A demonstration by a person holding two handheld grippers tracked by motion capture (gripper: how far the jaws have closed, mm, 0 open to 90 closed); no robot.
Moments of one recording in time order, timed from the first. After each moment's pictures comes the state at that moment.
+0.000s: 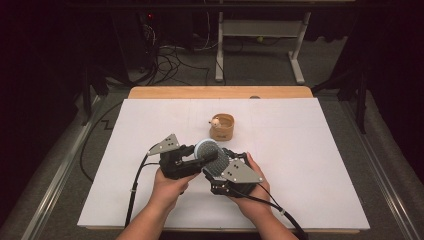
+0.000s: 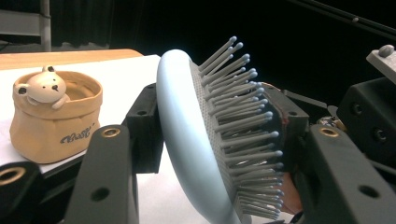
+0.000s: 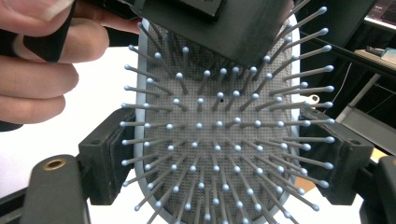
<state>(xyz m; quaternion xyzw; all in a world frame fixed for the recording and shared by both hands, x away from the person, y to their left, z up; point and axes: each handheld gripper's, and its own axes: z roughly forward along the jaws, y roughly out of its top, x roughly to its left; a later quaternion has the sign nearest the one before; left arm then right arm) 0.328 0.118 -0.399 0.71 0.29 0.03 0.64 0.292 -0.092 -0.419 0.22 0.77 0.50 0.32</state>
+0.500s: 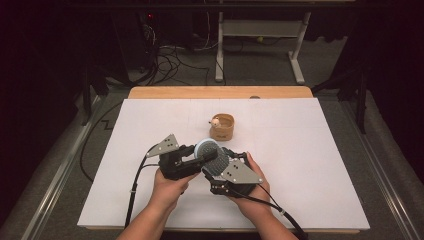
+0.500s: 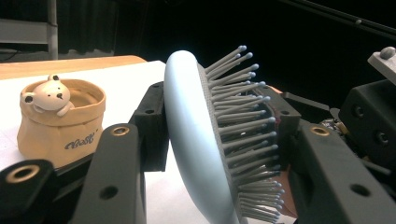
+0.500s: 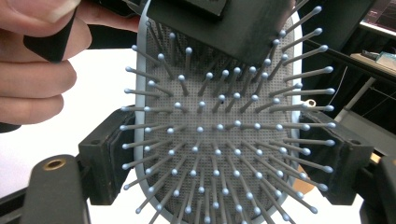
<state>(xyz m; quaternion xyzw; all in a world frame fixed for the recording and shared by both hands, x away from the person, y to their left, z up) 0.323 0.118 -0.396 0.70 0.29 0.05 0.65 0.290 -0.091 -0.417 0.22 0.77 0.50 0.33</state>
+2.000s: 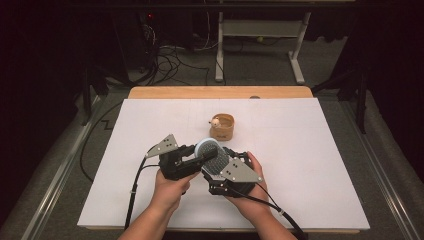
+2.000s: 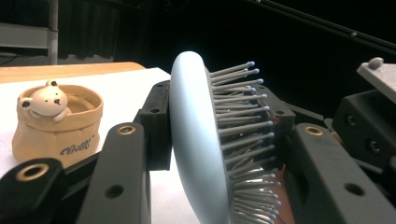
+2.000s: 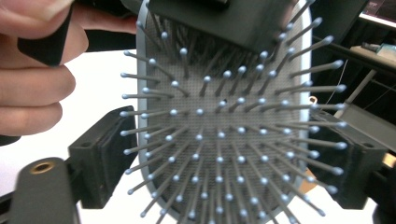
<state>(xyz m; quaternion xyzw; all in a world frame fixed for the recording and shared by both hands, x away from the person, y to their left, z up) 0.321 0.117 -0.395 0.69 0.29 0.04 0.66 0.290 -0.088 -0.415 0.24 0.77 0.50 0.32</state>
